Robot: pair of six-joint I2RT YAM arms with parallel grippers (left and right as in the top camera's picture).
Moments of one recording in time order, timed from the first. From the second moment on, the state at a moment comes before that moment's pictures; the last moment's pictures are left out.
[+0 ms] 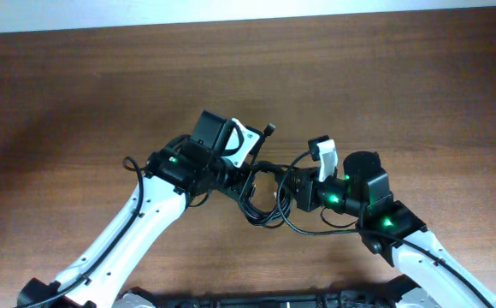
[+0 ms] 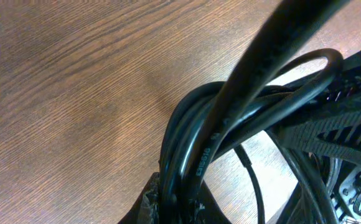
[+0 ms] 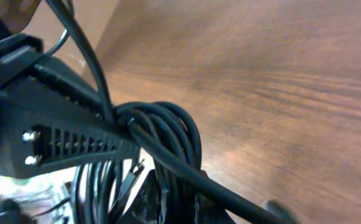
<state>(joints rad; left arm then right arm) -0.54 1.42 1.09 -0.77 0.33 -0.02 0.42 1.07 0.46 0.08 -0.56 0.54</state>
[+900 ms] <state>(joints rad) -0.49 1.41 1.08 -0.78 -0.02 -0.45 0.43 1.09 0.47 0.37 -1.16 0.49</state>
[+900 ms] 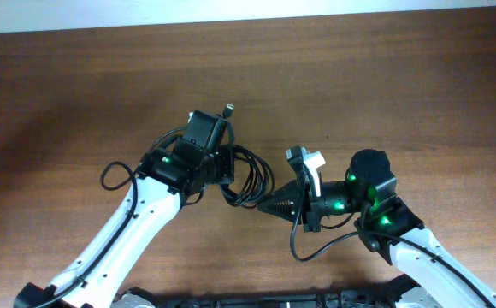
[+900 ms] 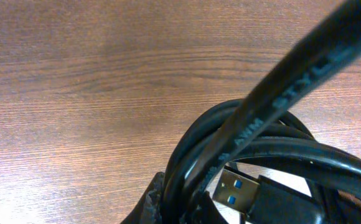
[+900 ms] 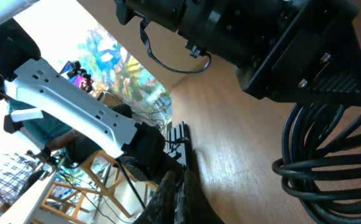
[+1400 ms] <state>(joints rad) -0.49 1.41 1.08 -0.78 -0.01 -0.47 0.43 1.09 0.48 0.05 -0.57 0.60</state>
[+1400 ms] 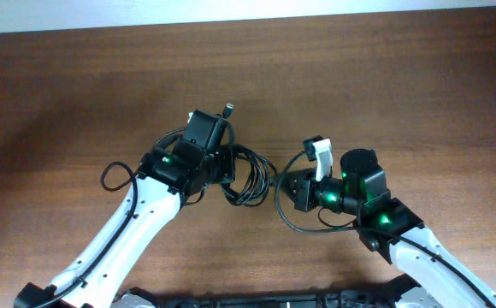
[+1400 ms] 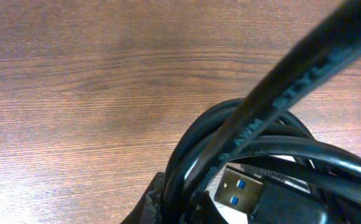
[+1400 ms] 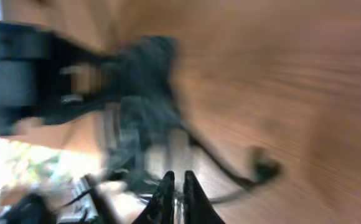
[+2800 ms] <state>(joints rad) -0.49 1.41 1.08 -0.72 -0.01 -0.57 0.56 1.23 0.54 0.25 -0.32 0.70</state>
